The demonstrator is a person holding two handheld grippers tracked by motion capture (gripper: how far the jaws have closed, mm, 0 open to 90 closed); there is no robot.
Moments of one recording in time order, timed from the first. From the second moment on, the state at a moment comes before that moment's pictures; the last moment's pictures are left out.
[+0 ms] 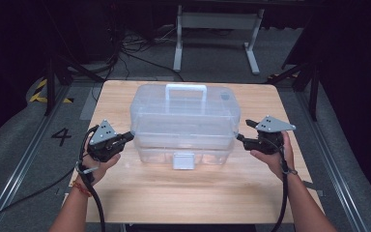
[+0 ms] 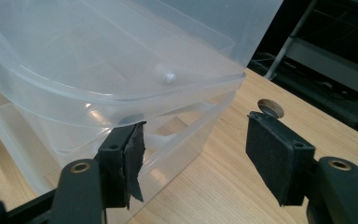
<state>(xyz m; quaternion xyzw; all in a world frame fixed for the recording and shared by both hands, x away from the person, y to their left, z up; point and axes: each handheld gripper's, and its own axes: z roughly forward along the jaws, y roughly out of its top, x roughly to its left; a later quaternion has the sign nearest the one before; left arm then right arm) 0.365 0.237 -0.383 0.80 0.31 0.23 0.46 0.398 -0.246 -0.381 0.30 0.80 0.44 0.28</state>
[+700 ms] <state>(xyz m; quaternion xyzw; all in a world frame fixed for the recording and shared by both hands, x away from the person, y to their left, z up) 0.364 0.241 -0.388 0.81 0.31 0.22 0.44 0.399 -0.238 -0.368 0.30 0.76 0.49 0.32</state>
